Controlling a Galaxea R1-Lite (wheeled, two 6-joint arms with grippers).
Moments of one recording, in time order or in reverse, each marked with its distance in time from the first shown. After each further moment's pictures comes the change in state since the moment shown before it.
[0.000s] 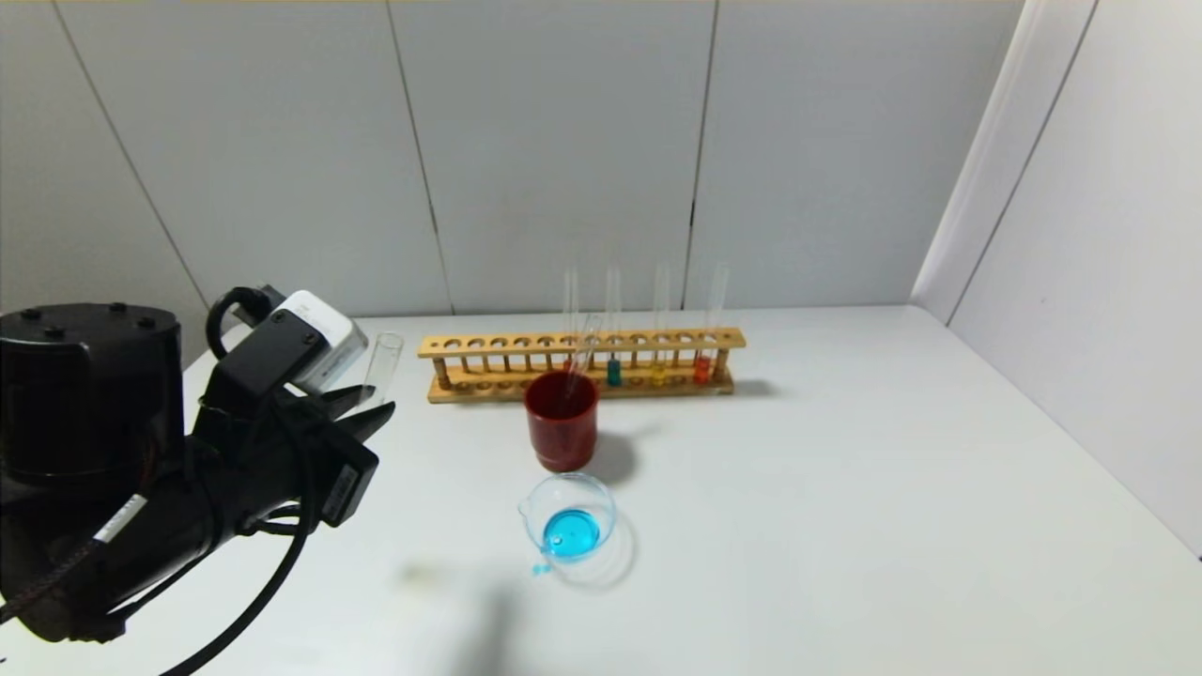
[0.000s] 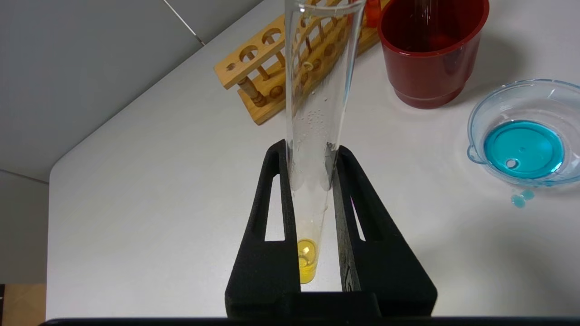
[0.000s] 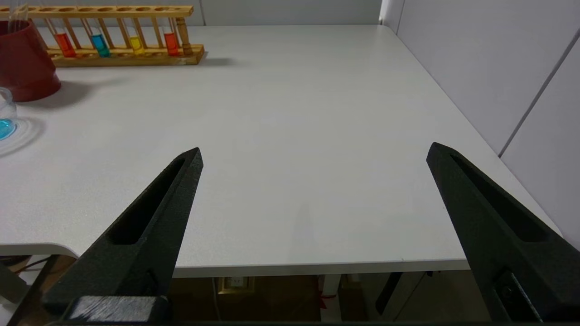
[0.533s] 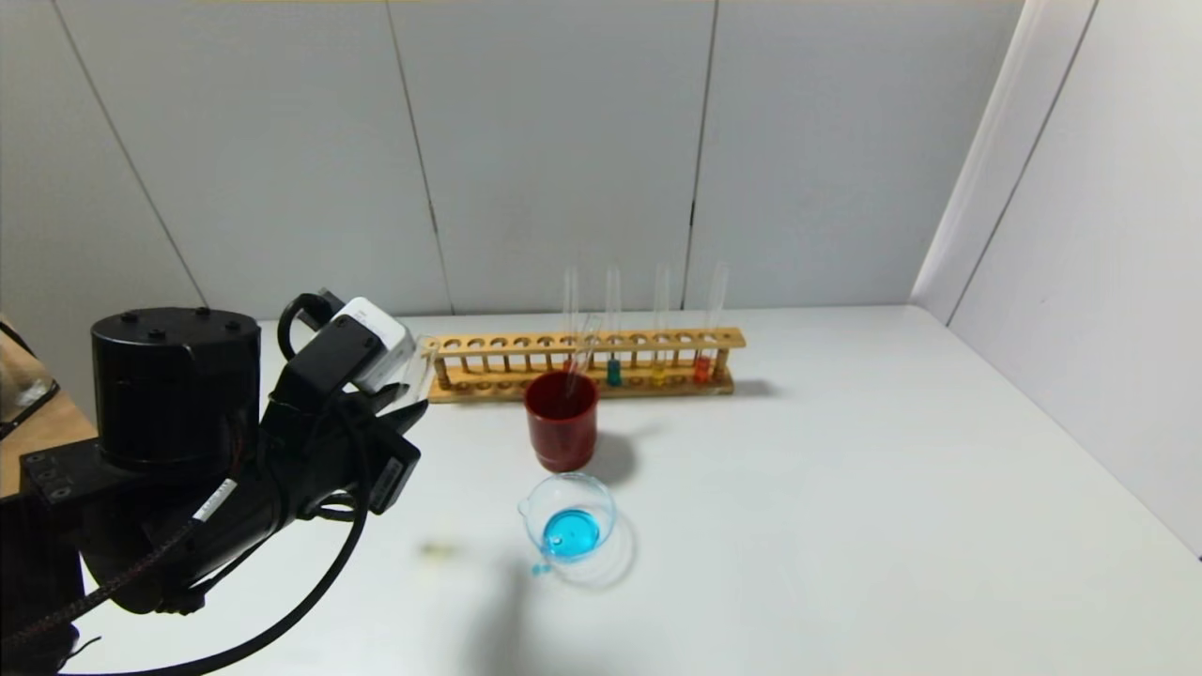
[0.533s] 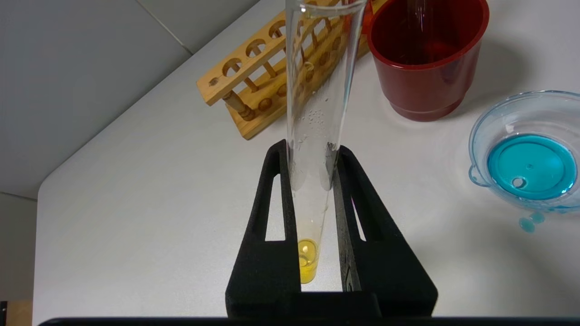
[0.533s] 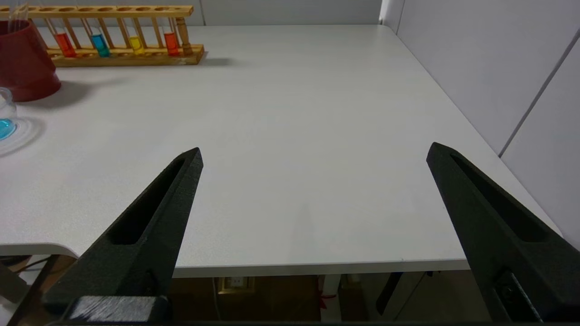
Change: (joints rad) left arm -0.022 0.110 -0.009 -0.098 0.008 0.014; right arm 0.000 0.000 0.000 0.000 0.000 0.000
